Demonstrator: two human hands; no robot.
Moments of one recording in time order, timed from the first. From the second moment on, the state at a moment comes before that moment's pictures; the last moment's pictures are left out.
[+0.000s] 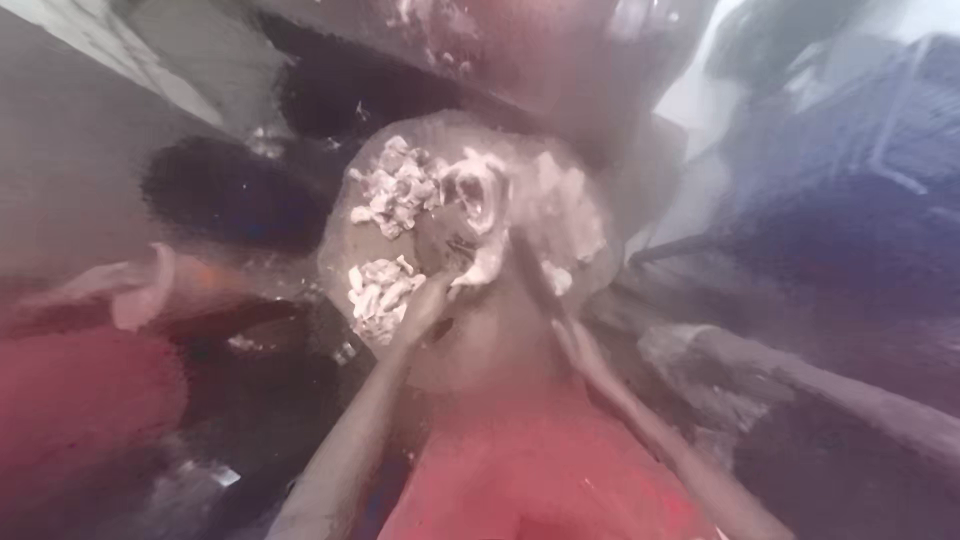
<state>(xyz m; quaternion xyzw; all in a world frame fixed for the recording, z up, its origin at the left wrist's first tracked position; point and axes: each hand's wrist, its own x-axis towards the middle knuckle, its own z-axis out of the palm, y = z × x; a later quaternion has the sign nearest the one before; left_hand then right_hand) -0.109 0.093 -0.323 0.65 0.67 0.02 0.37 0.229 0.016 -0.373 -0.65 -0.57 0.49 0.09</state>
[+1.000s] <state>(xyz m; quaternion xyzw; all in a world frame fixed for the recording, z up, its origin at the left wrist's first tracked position) -0.076 0.036 -0.344 0.54 0.72 0.13 0.42 0.166 0.025 -0.312 -0.46 -0.76 0.41 0.18</state>
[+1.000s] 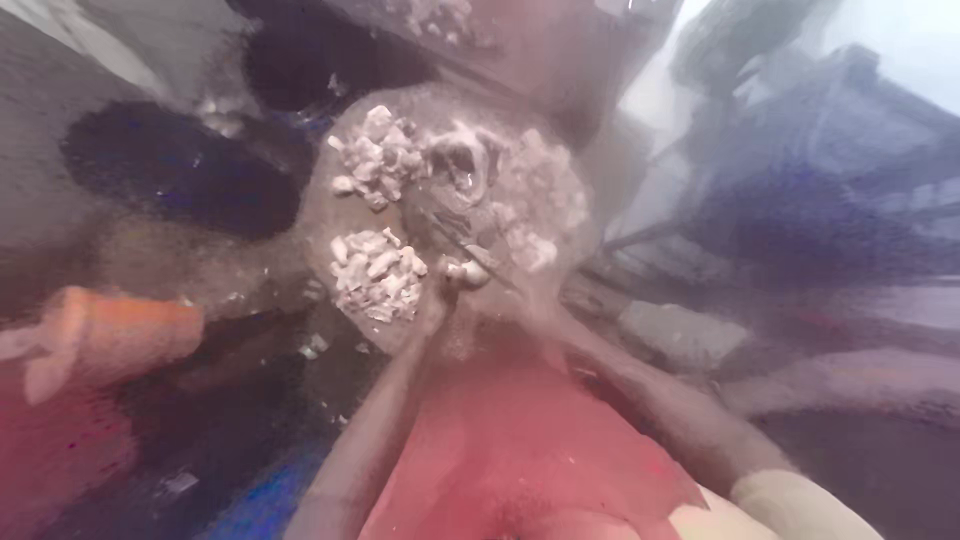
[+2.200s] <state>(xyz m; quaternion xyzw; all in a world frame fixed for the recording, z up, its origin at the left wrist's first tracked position) -0.126 0.035 -0.332 0.51 0.75 0.21 0.37 0.166 -0.015 -0.356 -0.58 -0.65 0.50 -0.01</state>
